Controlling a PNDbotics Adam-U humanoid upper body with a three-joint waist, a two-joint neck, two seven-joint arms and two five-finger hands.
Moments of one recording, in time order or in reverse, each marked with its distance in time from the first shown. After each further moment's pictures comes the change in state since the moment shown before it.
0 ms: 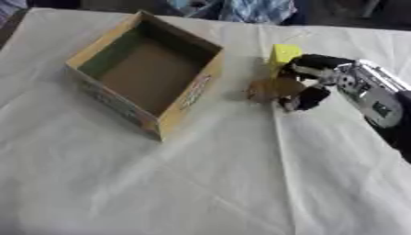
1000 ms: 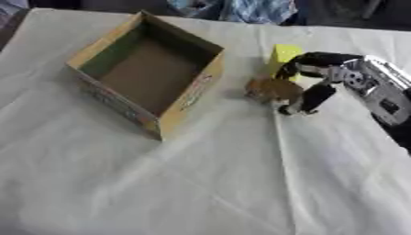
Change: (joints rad) left arm 0.000 0.000 0.000 0.000 -0.008 0.000 0.013; right arm 0.011 -0.019 -0.025 -0.030 0.016 -0.059 0.075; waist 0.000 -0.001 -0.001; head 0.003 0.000
